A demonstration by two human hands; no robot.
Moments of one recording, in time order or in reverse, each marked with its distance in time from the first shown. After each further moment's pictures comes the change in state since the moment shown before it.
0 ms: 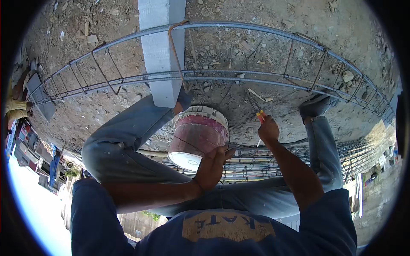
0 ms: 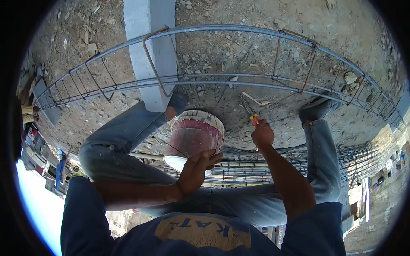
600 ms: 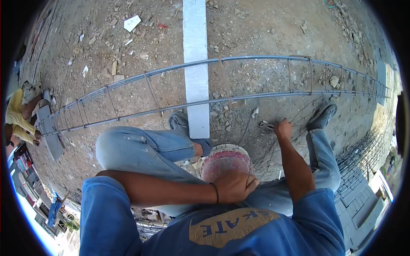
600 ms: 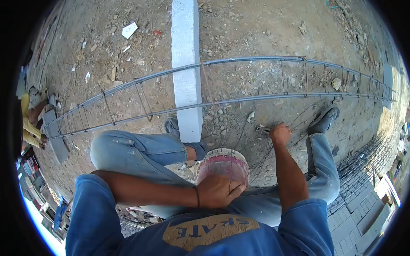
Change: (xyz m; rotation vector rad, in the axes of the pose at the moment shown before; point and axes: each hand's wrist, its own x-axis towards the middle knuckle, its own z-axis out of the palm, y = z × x) left_hand -0.012 0.052 -0.090 1.362 -0.685 0.715; right_hand 0.077 -0.052 0.004 0.114 0.465 0.461
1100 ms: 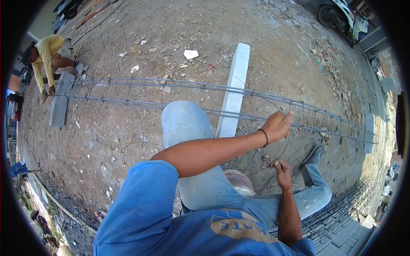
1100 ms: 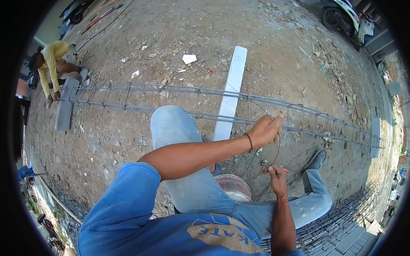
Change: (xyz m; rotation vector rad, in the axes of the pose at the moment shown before) left_hand 0.020 0.073 -0.060 -0.274 0.775 0.444; right_hand -0.215 0.020 -0.118 1.050 -0.162 -0.997
